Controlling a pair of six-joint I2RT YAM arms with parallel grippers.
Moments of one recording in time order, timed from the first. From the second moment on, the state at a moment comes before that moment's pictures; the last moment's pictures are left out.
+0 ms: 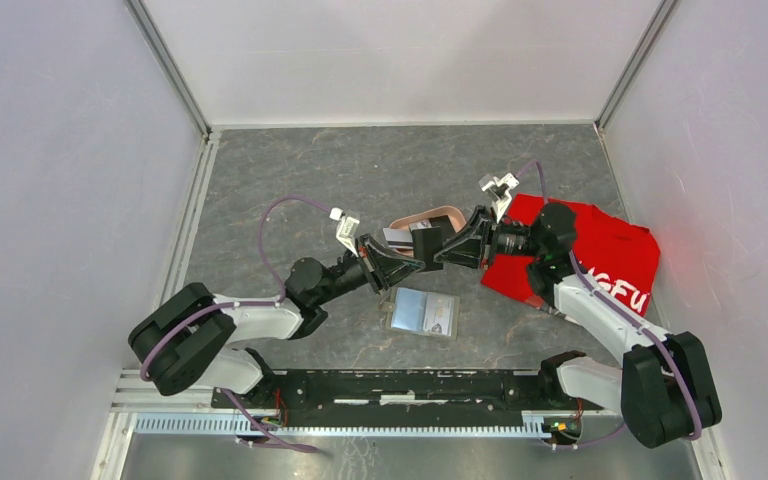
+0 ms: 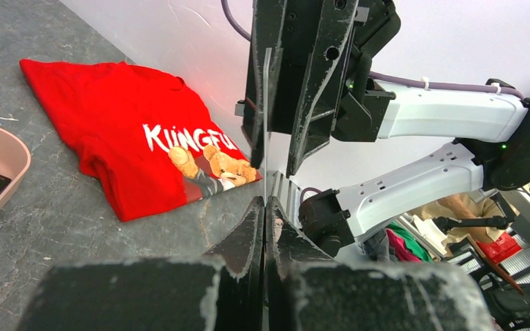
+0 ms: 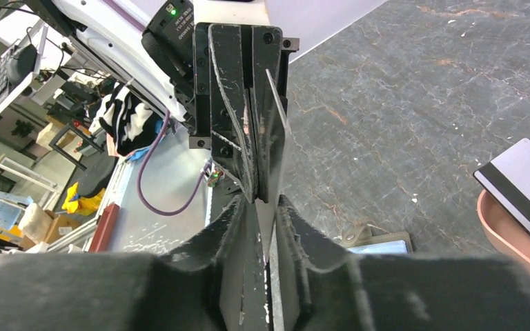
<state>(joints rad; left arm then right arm) -0.82 1.37 0.37 1.31 0.37 -0.82 0.31 1.14 0.55 0.69 -1.17 0.66</state>
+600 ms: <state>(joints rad) -0.82 1.04 0.40 0.72 0.17 -0.71 0.27 1.12 0.60 0.32 -1.23 0.23</state>
